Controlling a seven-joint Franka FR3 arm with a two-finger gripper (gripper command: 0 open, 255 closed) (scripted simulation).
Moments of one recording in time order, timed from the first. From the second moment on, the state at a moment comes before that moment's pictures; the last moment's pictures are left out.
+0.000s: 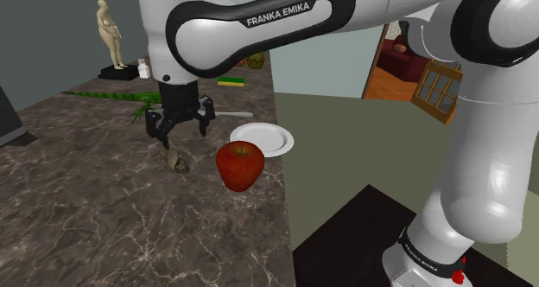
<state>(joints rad) 0.22 0.27 0.54 -1.65 -0.23 1.94 0.78</state>
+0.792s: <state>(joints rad) 0.28 0.42 0.52 -1.58 -0.31 2.00 0.85</state>
